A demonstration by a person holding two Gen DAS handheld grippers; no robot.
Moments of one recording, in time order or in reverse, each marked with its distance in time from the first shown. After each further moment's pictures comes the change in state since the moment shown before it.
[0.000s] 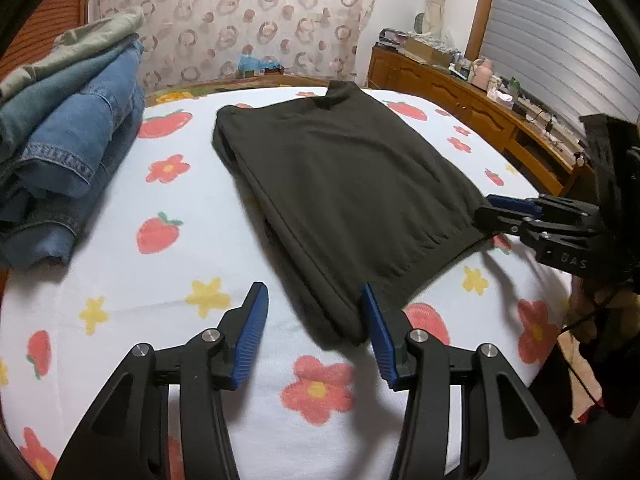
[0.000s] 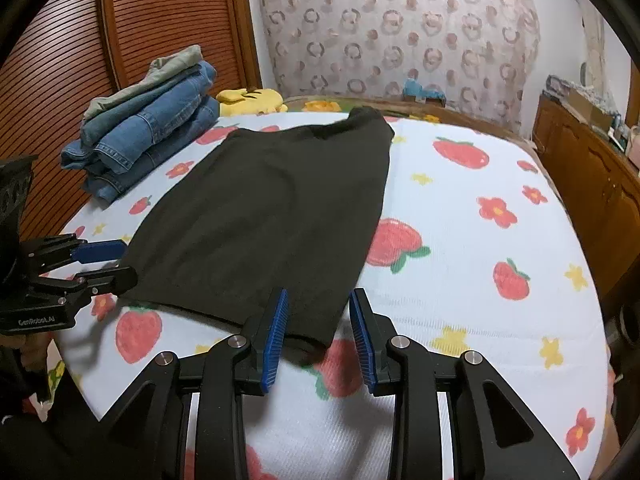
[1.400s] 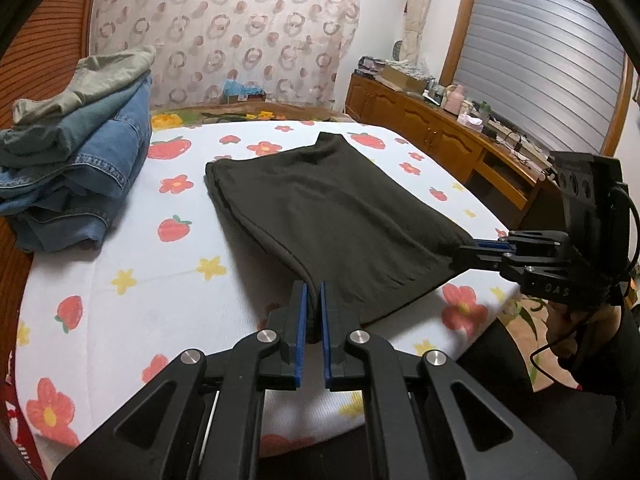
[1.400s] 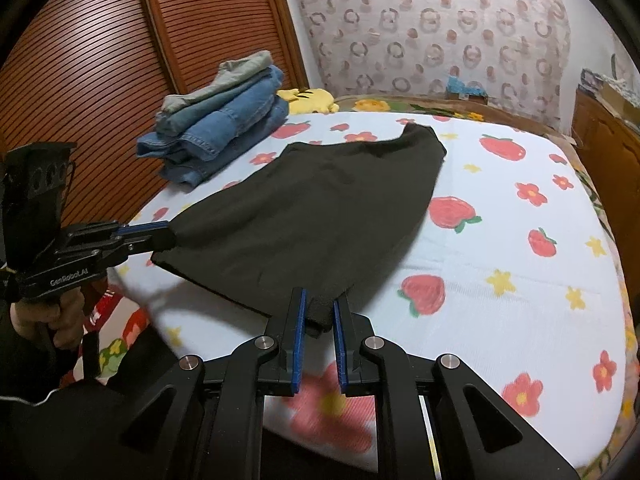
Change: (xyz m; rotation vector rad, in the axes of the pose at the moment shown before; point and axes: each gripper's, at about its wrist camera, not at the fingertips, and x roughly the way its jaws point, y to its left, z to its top) left arm -0.074 -0.006 -0.019 0.008 -0.095 -0.076; right arm -0.063 0.024 -0.027 -0.018 -0.015 0.176
